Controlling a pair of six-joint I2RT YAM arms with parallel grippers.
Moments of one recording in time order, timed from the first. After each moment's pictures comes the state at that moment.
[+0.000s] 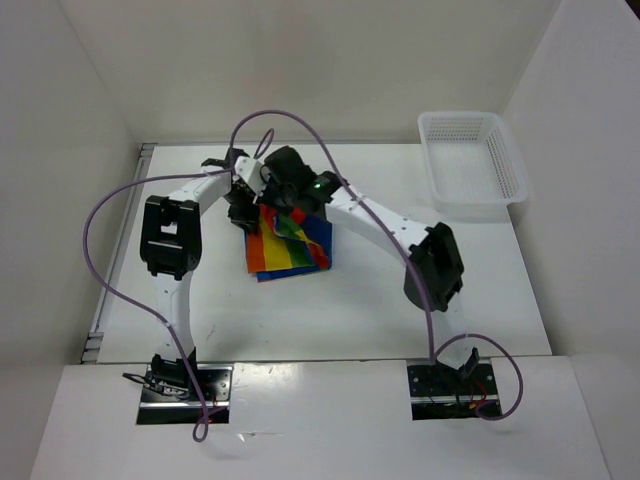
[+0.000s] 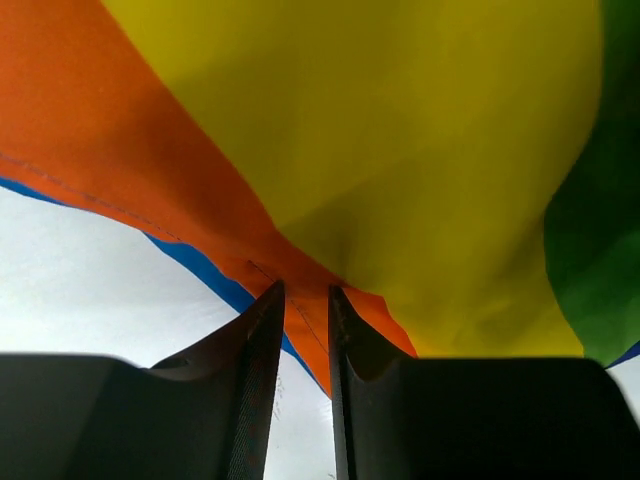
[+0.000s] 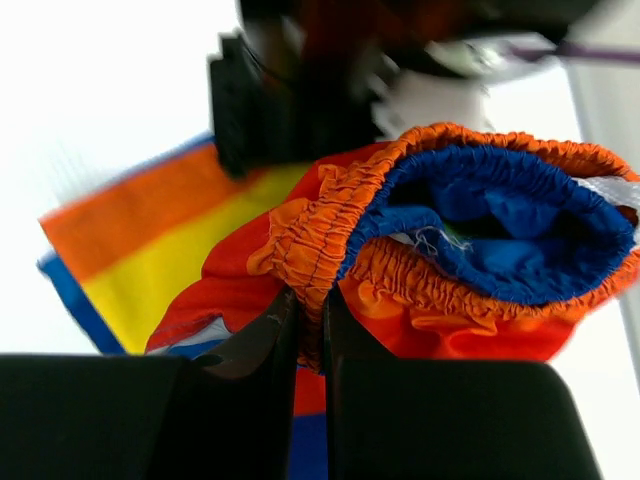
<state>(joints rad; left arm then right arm) -0.16 2.21 1.74 -0.88 0.22 0.07 0.82 2.03 1.91 -0.52 -0.01 -0.49</state>
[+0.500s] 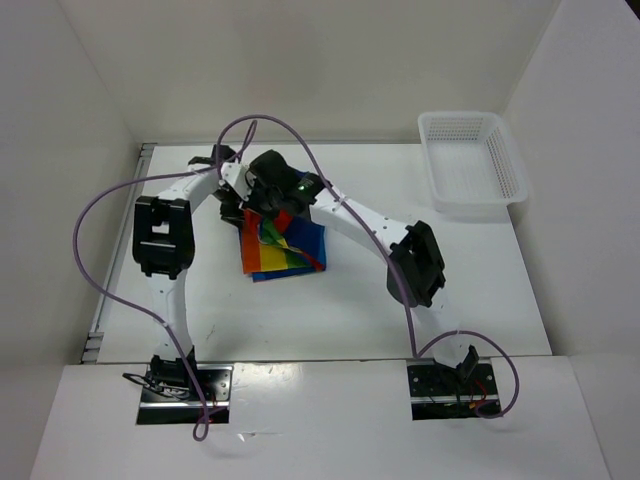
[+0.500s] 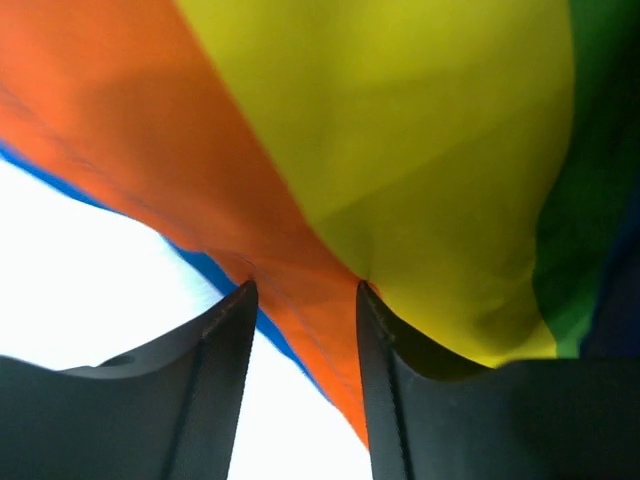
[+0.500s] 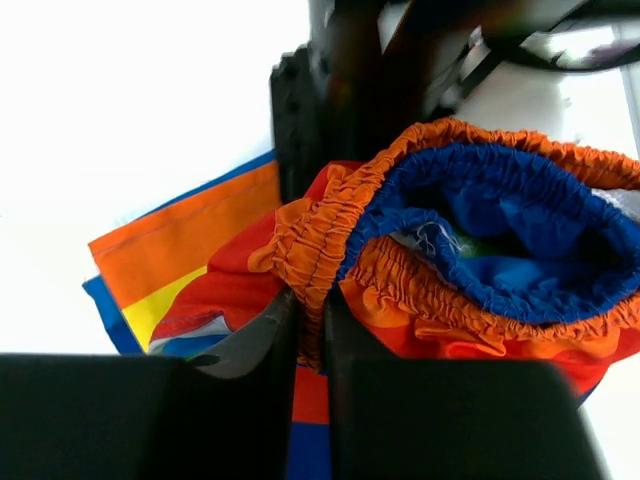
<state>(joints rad) -0.10 2.20 1.75 -0.87 0.30 0.07 0.86 2.19 2.07 -0.55 -0.10 -0.45</state>
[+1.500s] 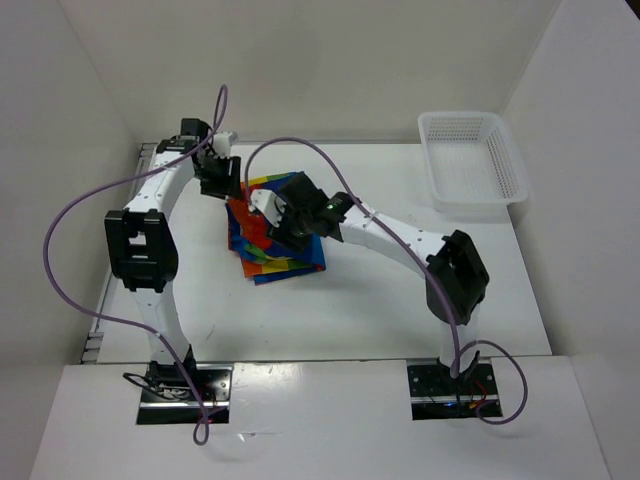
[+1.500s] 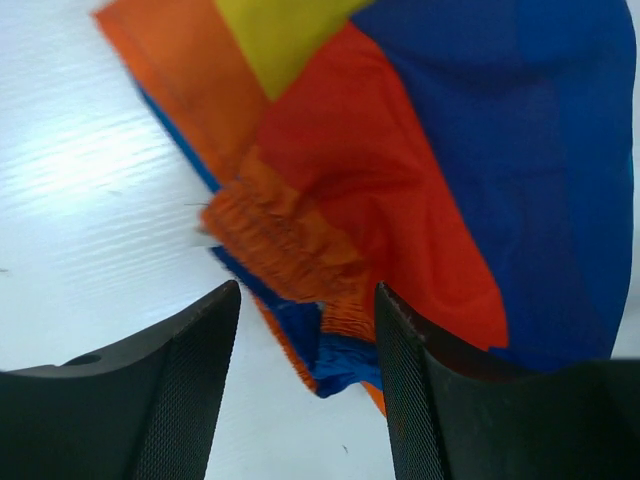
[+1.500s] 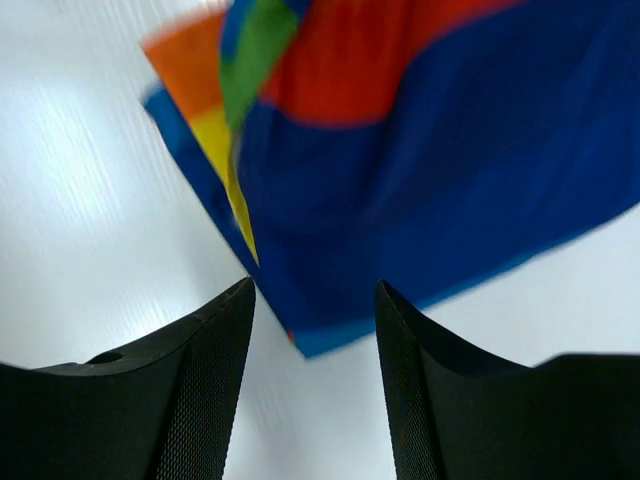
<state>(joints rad) 0.00 2.02 1.82 -0.87 0.32 0.07 0.86 1.90 1.65 -0.55 -0.15 -0.41</state>
